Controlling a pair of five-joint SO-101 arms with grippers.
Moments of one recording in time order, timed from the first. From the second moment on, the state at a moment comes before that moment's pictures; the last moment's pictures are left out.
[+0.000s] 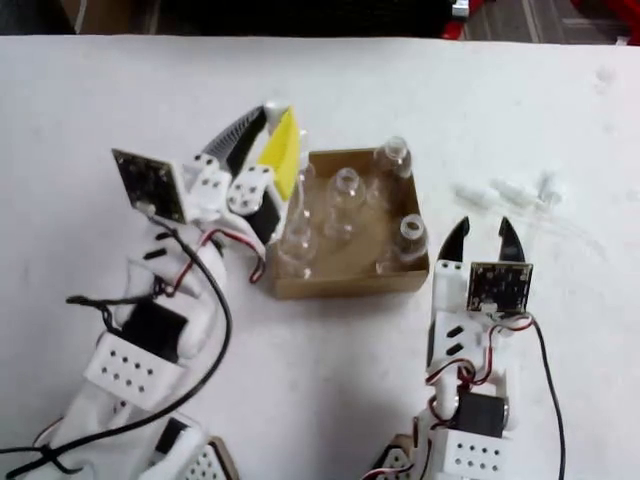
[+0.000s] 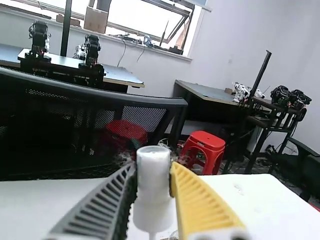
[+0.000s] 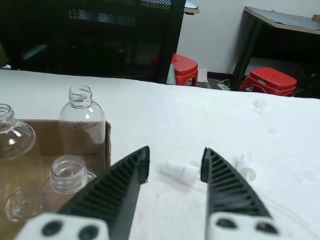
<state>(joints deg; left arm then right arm) 18.1 -54.3 54.0 7.7 16.7 5.7 -103.1 96.4 24.5 10.7</state>
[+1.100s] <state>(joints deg) 22.3 -65.4 57.5 7.9 15.6 6.2 -103.1 96.4 24.5 10.7</state>
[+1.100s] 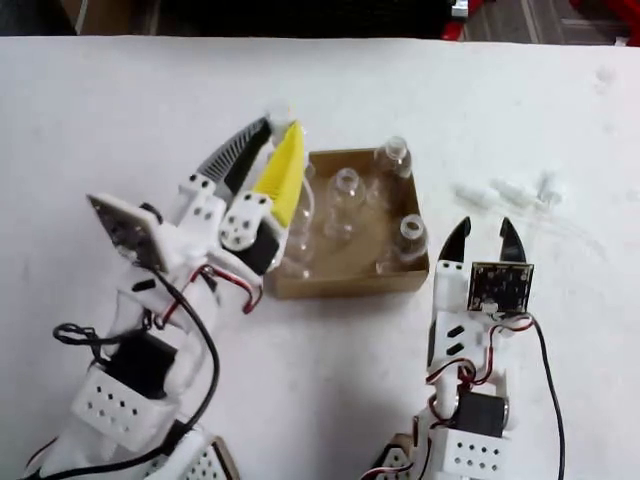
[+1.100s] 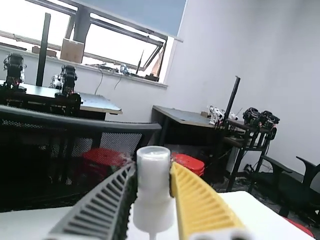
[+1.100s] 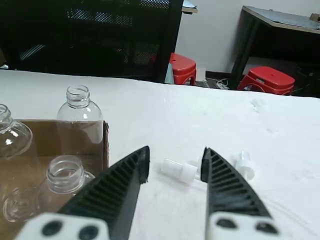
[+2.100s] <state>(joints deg) 20.0 -65.9 59.0 8.1 15.7 6.2 -103.1 96.4 24.5 10.7</state>
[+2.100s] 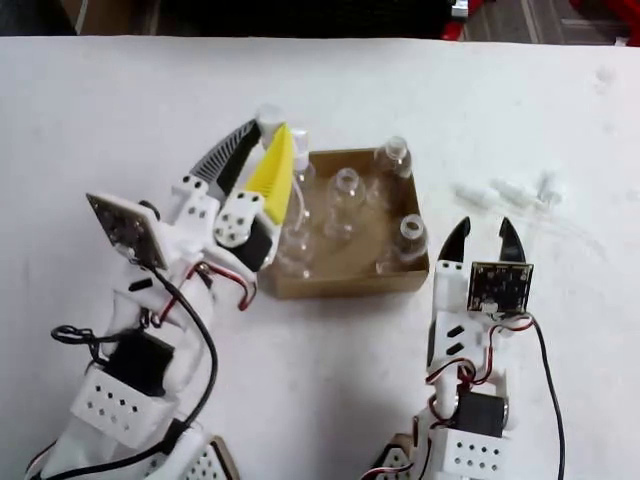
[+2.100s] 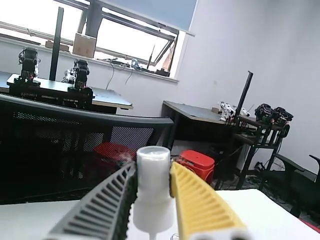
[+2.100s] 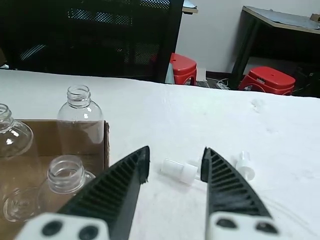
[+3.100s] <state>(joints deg) 24.0 -65.9 78.0 0.3 9.6 6.2 -103.1 96.4 24.5 10.7</state>
